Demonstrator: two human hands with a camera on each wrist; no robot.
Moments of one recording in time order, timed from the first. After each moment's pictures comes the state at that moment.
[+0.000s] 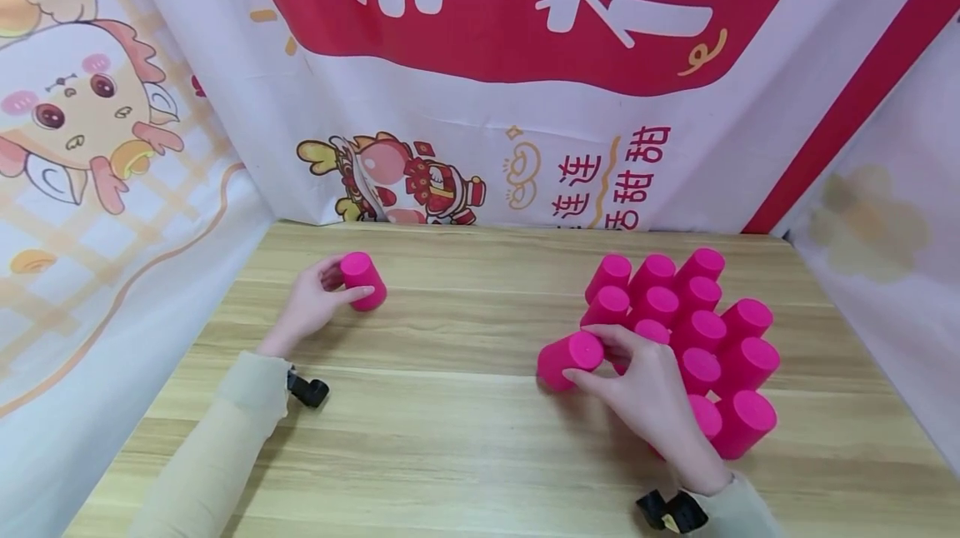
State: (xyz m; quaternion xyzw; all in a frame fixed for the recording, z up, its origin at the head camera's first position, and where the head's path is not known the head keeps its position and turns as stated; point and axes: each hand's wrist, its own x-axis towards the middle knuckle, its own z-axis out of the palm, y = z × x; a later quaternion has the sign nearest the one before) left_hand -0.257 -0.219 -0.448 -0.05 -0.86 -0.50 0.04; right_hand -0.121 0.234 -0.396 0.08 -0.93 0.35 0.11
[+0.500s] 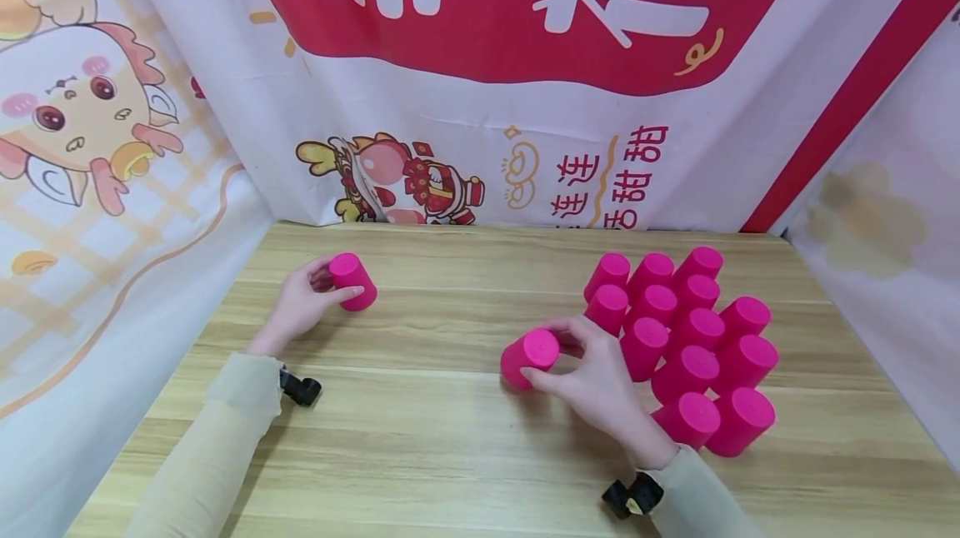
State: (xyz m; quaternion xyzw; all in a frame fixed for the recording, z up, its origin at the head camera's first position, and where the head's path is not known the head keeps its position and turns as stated) left_hand -0.257 -0.236 -0.448 -0.03 -0.88 -0.47 0.04; right_hand -0.132 0.190 -0.402 0.12 -0.86 0.48 0.06
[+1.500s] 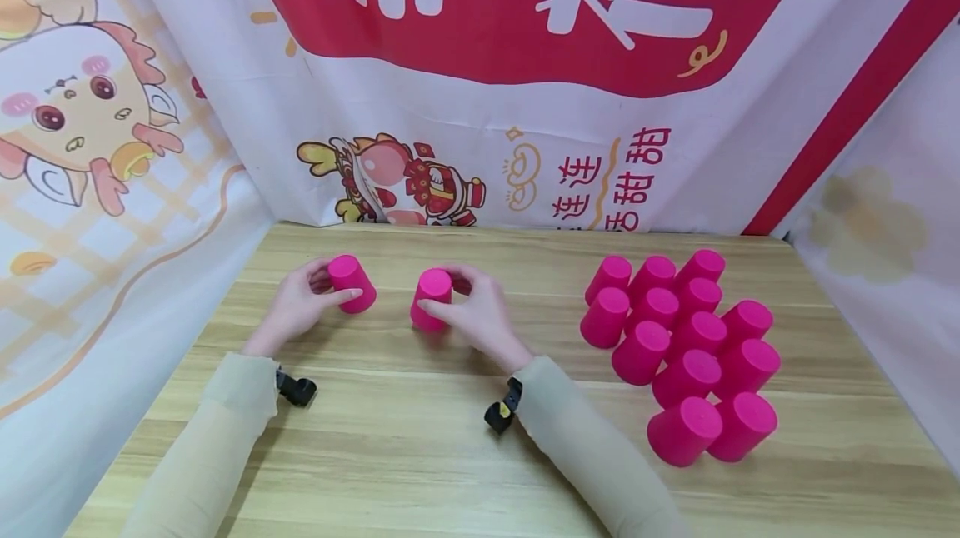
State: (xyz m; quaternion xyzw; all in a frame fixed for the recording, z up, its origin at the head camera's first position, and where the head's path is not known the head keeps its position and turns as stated) left_hand -0.259 -0.242 -0.448 -0.03 -0.89 -0.45 0.03; right_hand -0.230 0.061 -0.425 0.12 -0.81 0.58 0.02
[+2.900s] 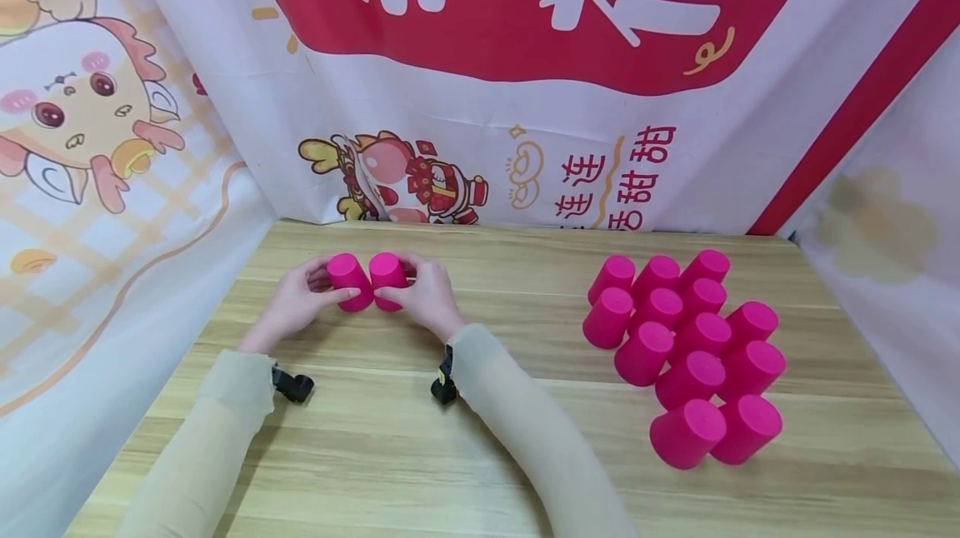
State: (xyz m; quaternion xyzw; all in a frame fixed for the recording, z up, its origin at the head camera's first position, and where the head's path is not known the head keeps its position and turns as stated) left_hand -0.255 -0.245 -0.440 -0.05 -0.89 -0.45 0.01; right_hand -0.279 -0.021 -0.449 0.15 -0.81 0.57 -0.02
